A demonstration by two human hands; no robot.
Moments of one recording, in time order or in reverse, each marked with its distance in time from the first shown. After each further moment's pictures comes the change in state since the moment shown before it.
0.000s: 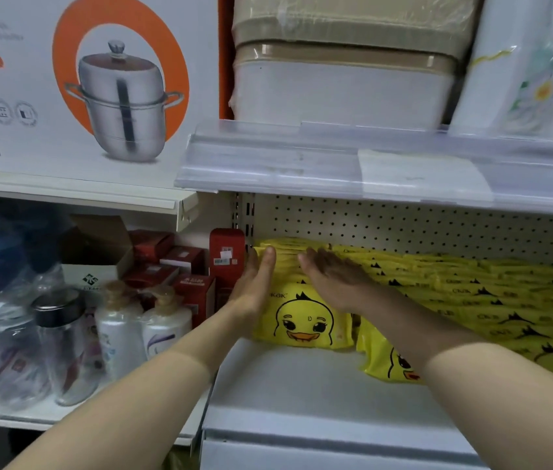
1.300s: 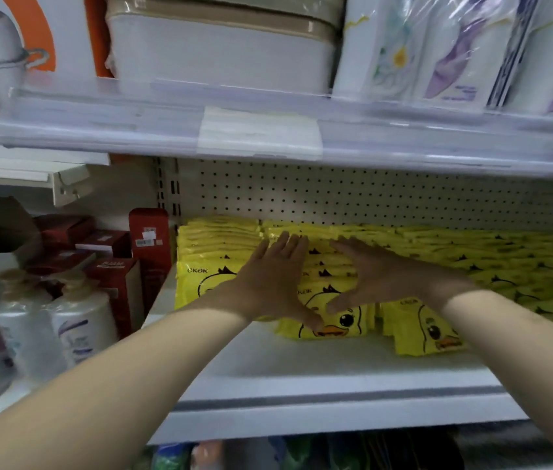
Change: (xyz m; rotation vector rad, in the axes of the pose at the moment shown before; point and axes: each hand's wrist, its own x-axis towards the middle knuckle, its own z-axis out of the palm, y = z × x) left_hand -0.060 0.055 0.115 1.215 -0.380 0.620; right_hand -0.105 0.136 -0.059 -0.097 -0.144 0.042
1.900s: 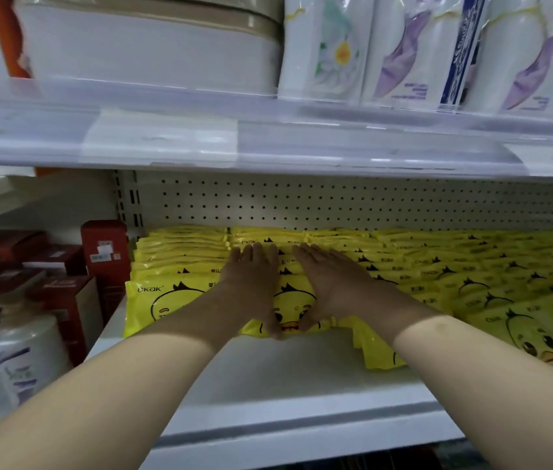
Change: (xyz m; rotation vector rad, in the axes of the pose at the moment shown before) left_hand 0.051 0.017 0.010 0.308 -0.103 -0.166; right_hand 0.046 0.014 0.027 -0.244 0.185 -0.060
